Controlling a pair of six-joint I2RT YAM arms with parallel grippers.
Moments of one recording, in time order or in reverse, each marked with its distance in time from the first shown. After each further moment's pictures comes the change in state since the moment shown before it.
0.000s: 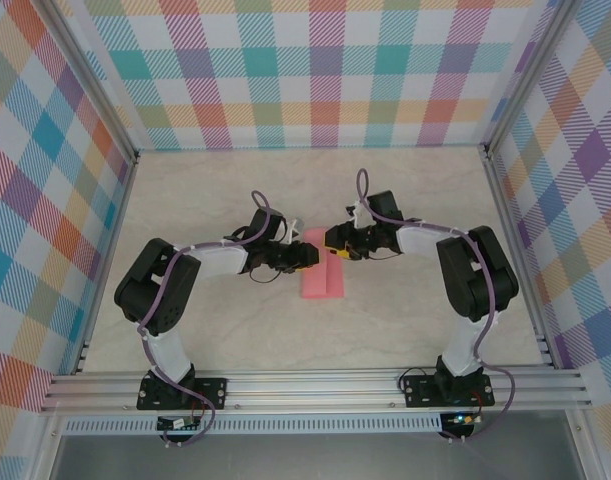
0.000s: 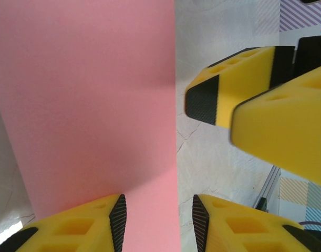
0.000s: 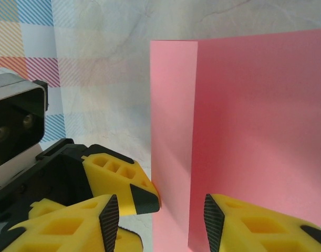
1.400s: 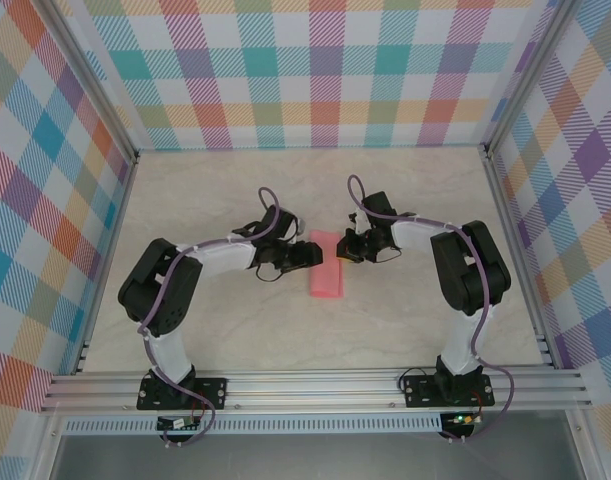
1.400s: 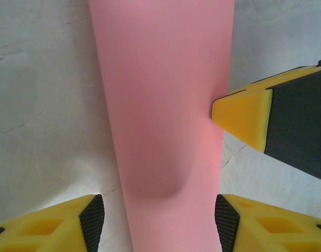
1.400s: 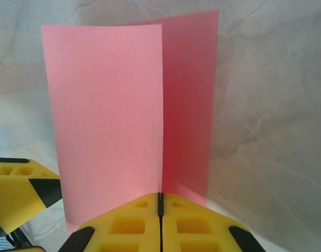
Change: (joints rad) left arm -0.059 0.016 0.119 -0.239 -0.251 0.030; right arm 0.010 0.055 0.084 -0.251 0.241 -0.117
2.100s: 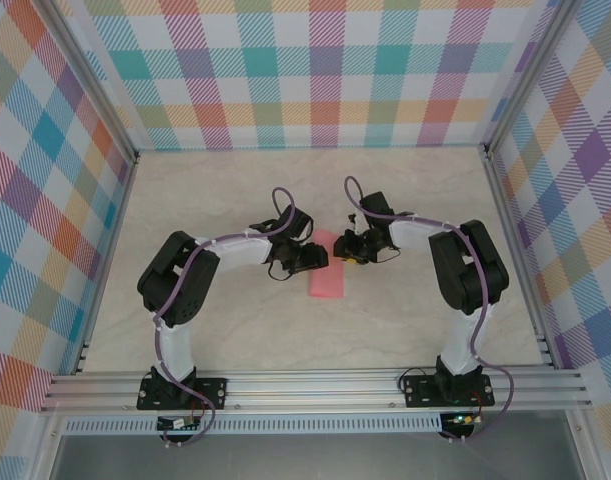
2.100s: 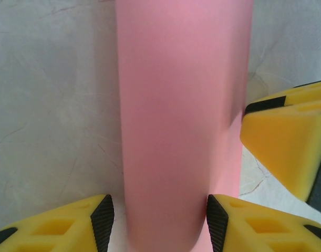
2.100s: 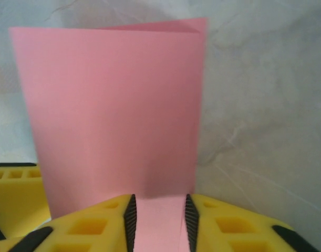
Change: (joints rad) left arm -0.051 0.108 0.121 -0.111 -0.095 -0.034; right arm 0.005 0.002 0.012 -0.029 0.072 -0.027
